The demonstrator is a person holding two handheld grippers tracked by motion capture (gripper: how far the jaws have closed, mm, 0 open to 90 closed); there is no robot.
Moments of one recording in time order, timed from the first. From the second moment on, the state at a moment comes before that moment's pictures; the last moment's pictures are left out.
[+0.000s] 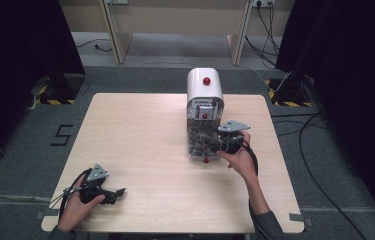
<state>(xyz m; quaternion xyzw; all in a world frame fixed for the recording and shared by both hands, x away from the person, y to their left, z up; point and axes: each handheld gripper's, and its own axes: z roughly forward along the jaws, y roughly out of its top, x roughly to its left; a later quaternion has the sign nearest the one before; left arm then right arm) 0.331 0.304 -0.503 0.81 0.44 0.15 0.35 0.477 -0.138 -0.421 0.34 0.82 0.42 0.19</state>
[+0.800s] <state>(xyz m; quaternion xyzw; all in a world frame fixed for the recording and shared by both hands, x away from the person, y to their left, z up) 0.331 0.304 -0.503 0.81 0.44 0.15 0.35 0.494 -0.128 -0.444 0.36 0.83 0.39 0.17</state>
